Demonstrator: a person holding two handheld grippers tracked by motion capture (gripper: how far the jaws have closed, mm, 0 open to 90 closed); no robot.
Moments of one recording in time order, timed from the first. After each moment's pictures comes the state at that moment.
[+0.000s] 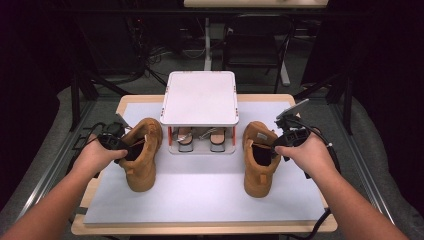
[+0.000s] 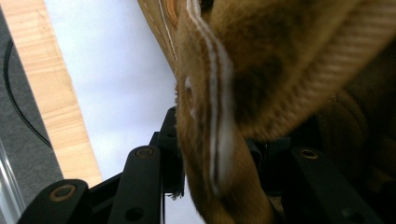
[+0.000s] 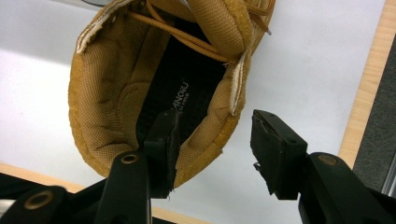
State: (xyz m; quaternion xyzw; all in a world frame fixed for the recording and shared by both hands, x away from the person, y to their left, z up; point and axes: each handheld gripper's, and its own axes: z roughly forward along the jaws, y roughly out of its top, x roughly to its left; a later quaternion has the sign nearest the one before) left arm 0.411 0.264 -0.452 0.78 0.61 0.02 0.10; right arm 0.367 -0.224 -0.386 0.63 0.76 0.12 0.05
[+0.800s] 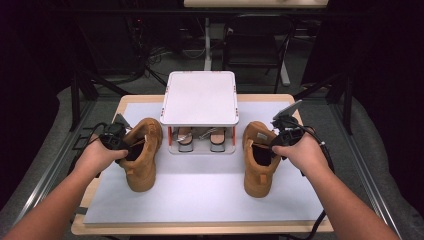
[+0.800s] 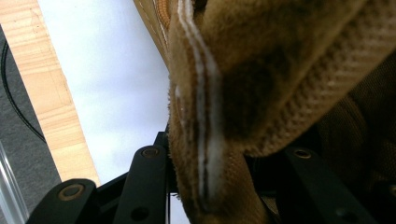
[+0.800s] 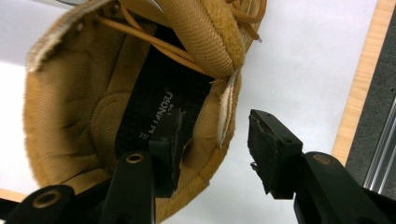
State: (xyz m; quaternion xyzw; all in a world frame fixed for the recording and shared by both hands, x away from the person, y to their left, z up) left arm 0.412 0.261 -0.453 0.78 0.61 0.02 0.09; right arm 0.381 -0.221 -0.403 0.63 0.76 0.10 0.07
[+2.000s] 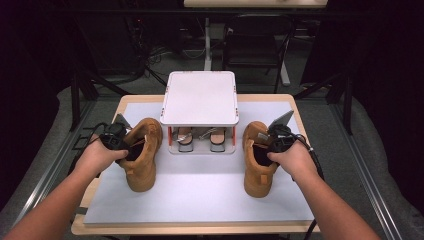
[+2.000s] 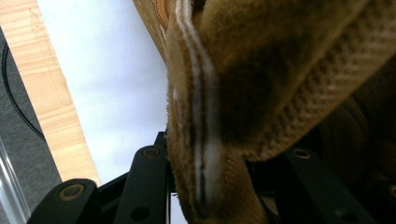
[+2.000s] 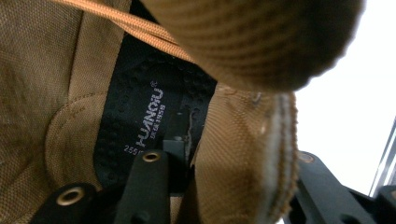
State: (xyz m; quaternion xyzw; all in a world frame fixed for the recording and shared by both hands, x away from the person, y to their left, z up) left arm 0.412 0.260 -0.454 0.79 0.61 0.02 0.09; right arm 0.392 -0.215 -0.447 0.67 0.74 0.06 0.03
